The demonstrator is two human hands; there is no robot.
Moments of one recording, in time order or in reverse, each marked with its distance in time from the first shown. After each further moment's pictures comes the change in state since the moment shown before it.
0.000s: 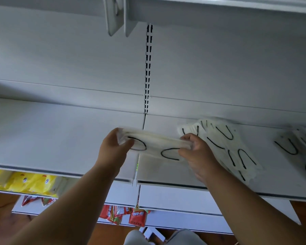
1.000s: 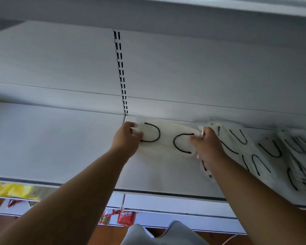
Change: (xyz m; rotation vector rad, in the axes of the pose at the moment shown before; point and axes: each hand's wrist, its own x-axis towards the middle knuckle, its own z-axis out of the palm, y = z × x) left_hand 0.038 0.013 0.115 0.451 -0.036 -0.088; right_hand 0.066 0.012 -0.098 -0.352 0.259 0.135
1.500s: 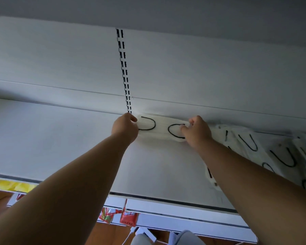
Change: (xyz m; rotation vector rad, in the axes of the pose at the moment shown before) left_hand 0.046 0.016 -0.008 0.286 0.068 -0.015; right_hand 0.056 -0.028 0.039 -0.314 -0.062 -0.138
